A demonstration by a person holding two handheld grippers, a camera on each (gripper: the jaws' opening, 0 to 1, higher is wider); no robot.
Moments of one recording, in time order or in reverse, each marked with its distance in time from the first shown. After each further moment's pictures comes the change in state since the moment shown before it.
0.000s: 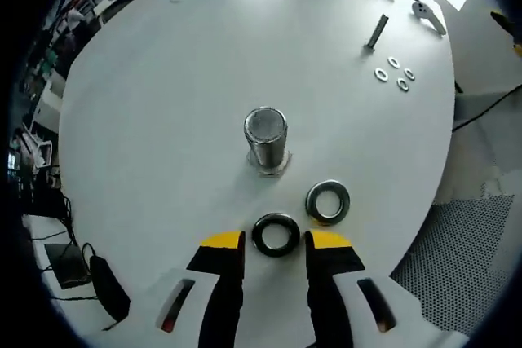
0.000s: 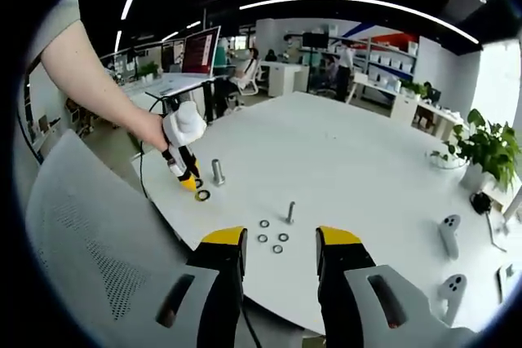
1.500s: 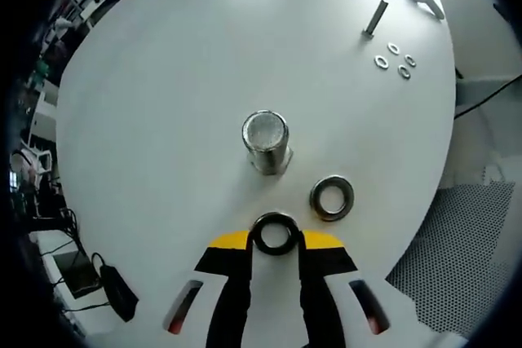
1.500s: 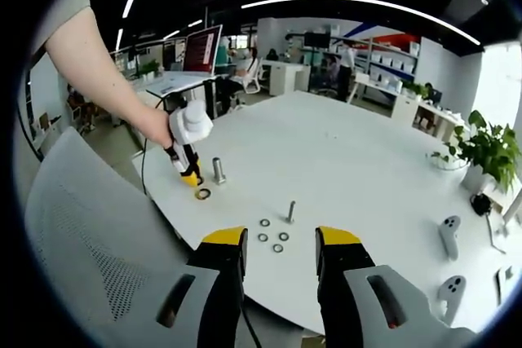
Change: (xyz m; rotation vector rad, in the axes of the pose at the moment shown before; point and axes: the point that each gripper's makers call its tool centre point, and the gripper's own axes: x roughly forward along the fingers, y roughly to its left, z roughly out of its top) left arm -0.006 -0.004 -0.002 0.040 0.044 0.004; right arm 0.000 0.002 -0.001 -0.011 0.006 0.008
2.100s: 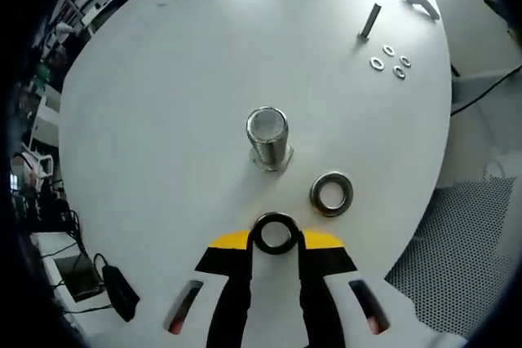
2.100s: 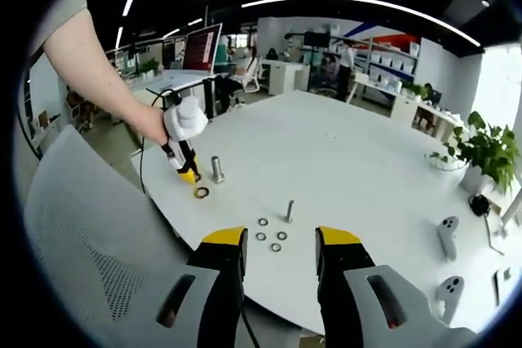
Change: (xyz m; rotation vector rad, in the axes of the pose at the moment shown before) left arm -0.006 0.002 0.001 0.022 -0.037 0.012; right arm 0.000 -0.002 -0.001 -0.006 0.005 -0.009
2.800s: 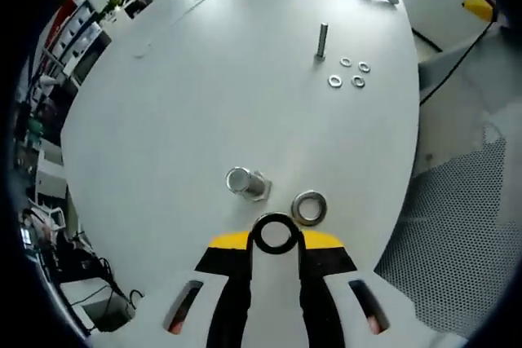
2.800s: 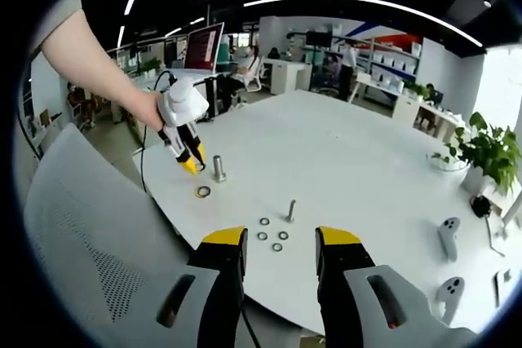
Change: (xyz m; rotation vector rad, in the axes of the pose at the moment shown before) left arm -0.041 -0.014 0.031 0.212 -0.073 0.011; right arm 0.000 0.002 0.000 -0.003 0.000 0.007
